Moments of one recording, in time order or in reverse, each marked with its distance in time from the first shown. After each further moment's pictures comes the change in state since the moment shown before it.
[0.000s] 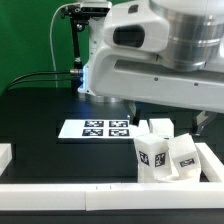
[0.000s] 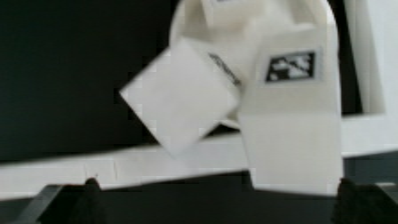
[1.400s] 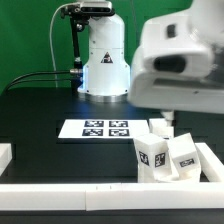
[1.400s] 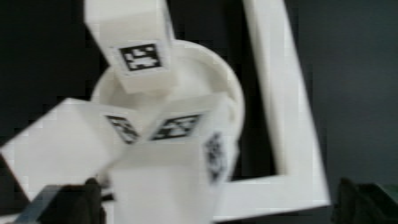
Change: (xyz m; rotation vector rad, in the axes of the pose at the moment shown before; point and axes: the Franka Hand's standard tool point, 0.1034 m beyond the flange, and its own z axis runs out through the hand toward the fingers) arm -0.014 -0.058 -0.008 0.078 -0.150 -0.044
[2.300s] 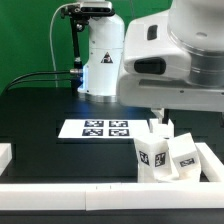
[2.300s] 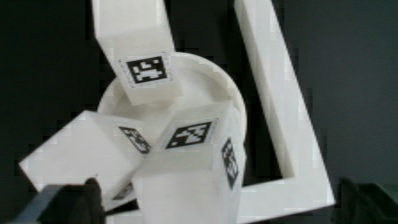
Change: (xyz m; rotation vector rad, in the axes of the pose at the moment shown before) arm 0.001 0.016 0.001 0.059 -0.050 0.034
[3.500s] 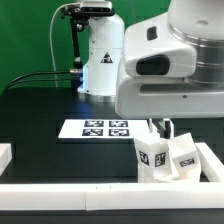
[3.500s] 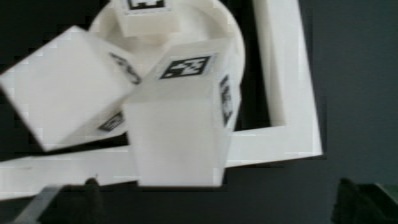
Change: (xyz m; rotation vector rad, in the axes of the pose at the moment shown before) arm 0.022 0.000 -0.002 0.053 0.126 -0.085
